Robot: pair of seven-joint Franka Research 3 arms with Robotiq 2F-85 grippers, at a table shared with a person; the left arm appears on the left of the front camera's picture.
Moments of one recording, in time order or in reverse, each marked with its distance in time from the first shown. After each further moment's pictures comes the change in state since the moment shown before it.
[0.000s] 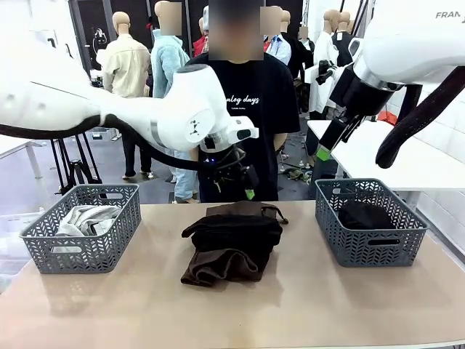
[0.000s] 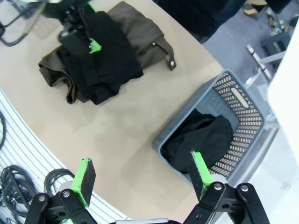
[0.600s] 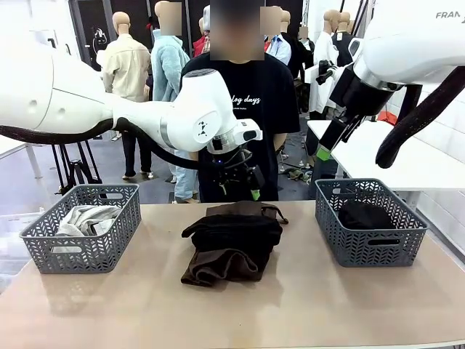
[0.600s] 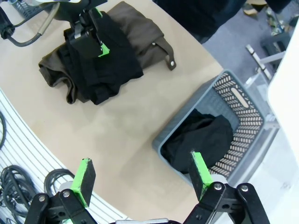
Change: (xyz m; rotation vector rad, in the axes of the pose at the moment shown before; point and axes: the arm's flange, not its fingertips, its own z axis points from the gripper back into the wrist) left arm 0.008 -0.008 -0.005 -0.012 0.010 0.055; right arm 0.000 0.000 0.000 0.000 0.000 0.000
